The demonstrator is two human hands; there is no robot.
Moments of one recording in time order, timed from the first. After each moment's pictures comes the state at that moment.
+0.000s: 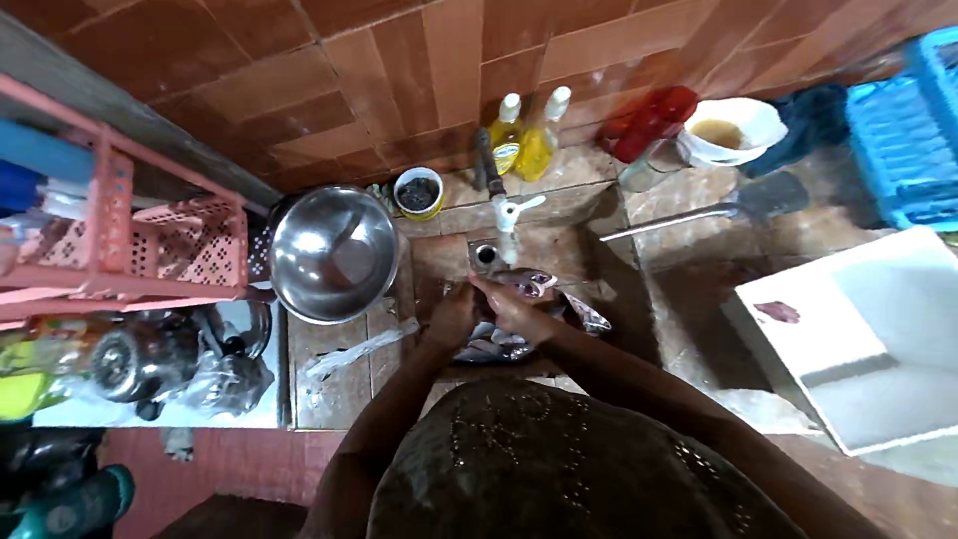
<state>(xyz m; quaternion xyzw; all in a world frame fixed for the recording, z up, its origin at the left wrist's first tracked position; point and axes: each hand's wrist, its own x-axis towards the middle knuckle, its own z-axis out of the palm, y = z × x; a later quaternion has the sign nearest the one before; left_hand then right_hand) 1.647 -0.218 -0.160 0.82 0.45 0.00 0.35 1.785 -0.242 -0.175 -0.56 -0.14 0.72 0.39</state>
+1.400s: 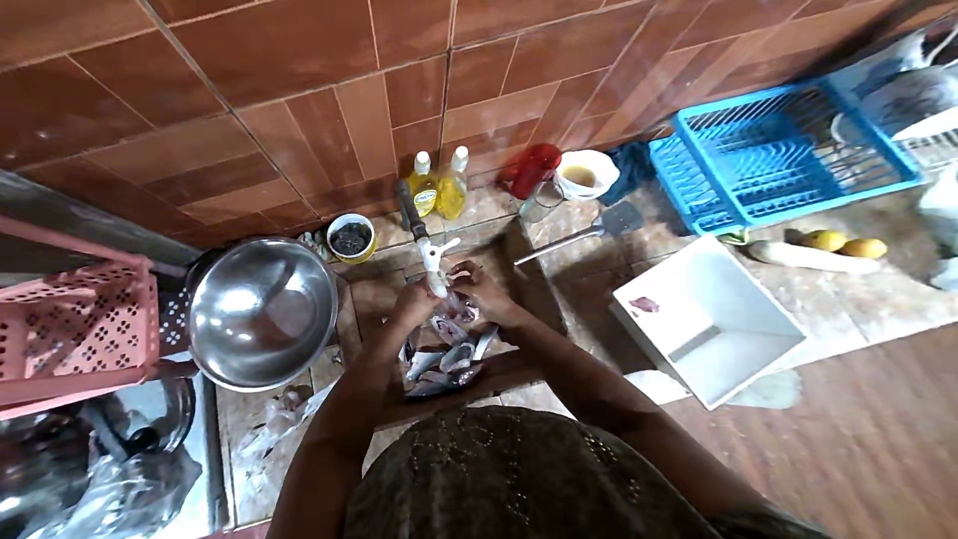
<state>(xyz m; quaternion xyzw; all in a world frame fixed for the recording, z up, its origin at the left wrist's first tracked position) 1.725 -0.143 -0.148 0.75 0.44 -0.02 0.49 1.896 -0.233 -0.190 -0.61 -0.34 0.56 0.45</state>
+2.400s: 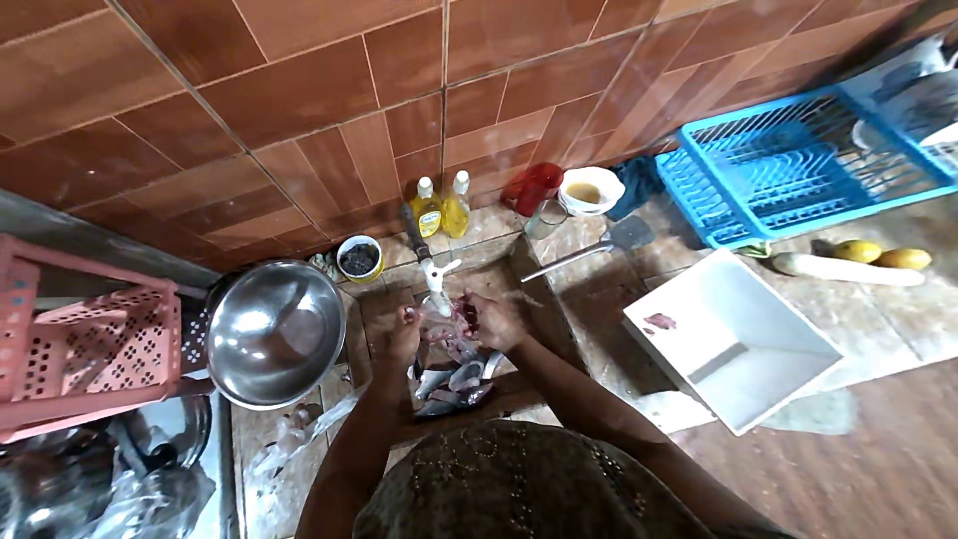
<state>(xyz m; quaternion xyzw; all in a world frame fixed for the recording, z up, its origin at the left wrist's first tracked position) 1.699 -0.161 -0.208 0.46 0.57 0.19 0.65 1.881 -0.232 -0.185 -0.55 -0.06 0.65 0.52</state>
